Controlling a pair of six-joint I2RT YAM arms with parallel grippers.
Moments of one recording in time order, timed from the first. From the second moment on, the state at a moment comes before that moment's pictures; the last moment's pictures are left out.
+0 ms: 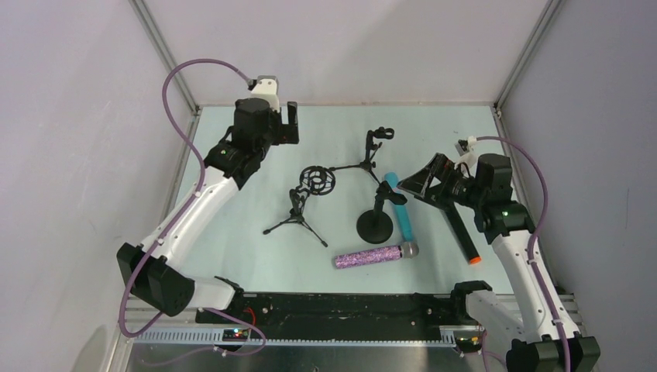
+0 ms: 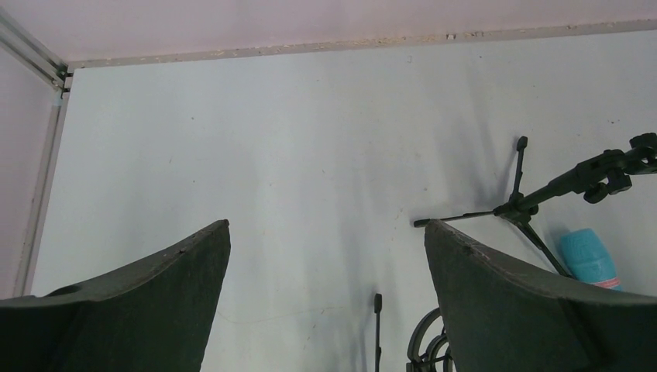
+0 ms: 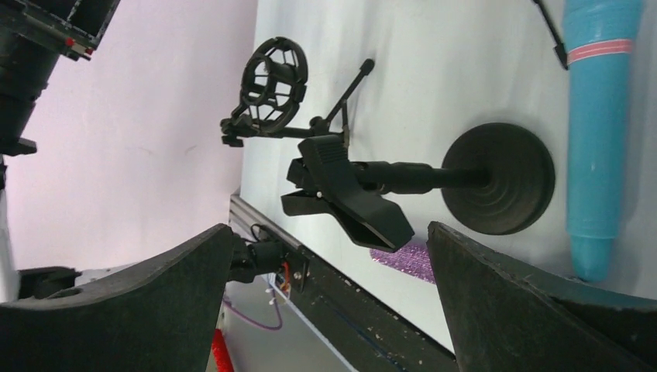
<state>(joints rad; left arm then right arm) -0.45 1.35 1.36 -0.38 -0.32 -0.14 0.10 0.87 0.87 -0.49 -0.66 0.69</state>
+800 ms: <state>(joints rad) -0.47 1.34 1.36 -0.38 -0.39 -0.12 0.20 0.99 0.67 -0.13 -0.75 1.00</state>
